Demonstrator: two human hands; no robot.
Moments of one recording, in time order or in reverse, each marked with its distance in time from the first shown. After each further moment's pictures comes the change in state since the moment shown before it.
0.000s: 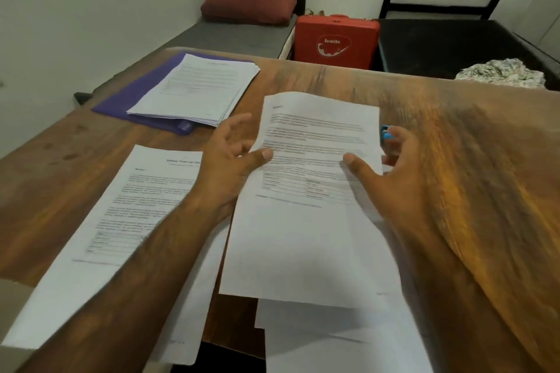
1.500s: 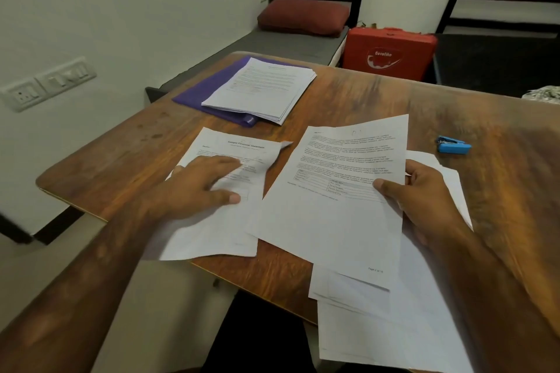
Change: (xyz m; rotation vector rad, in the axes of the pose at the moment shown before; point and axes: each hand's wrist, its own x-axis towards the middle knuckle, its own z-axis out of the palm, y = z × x) left_hand -0.049 0.002 -0.156 1.259 -0.226 -0.102; right_hand -0.013 0.000 0.022 0.360 -0.422 0.297
